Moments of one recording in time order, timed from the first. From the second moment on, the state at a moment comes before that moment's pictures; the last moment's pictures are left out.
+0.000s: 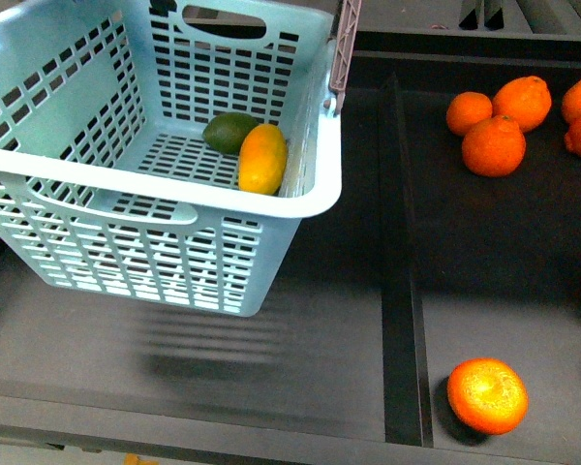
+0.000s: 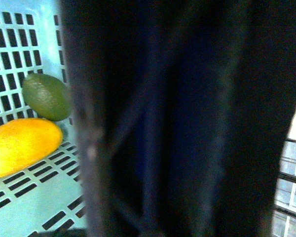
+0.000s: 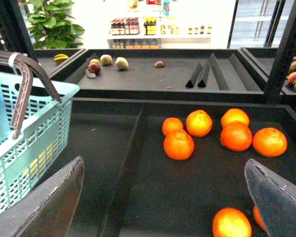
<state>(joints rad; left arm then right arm) -0.40 2.14 1.75 -0.26 -0.38 -1.62 0.00 0.00 0.02 0.00 0.00 0.00</state>
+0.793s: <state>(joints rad) -0.34 2.33 1.70 -0.07 -0.22 -1.70 0.00 0.00 0.02 0.00 0.00 0.00</state>
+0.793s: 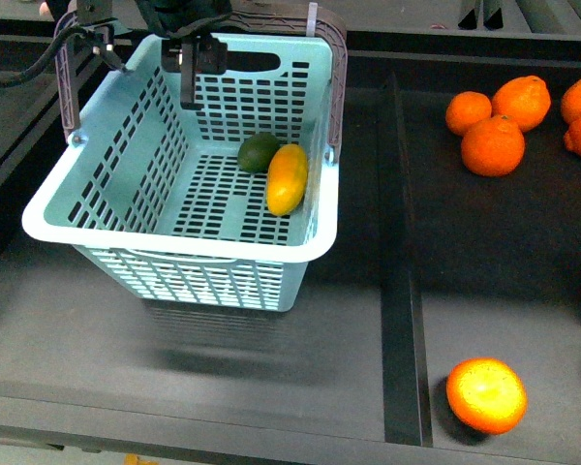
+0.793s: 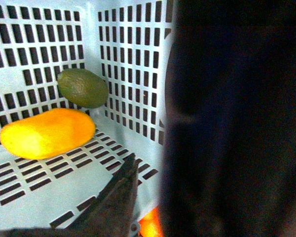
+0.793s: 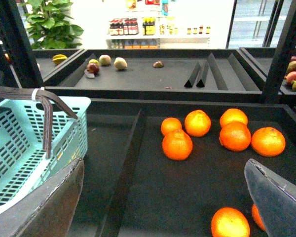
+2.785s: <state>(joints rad) 0.00 0.57 0.01 0.56 0.00 -0.01 0.00 0.00 0.02 0.00 0.00 0.00</state>
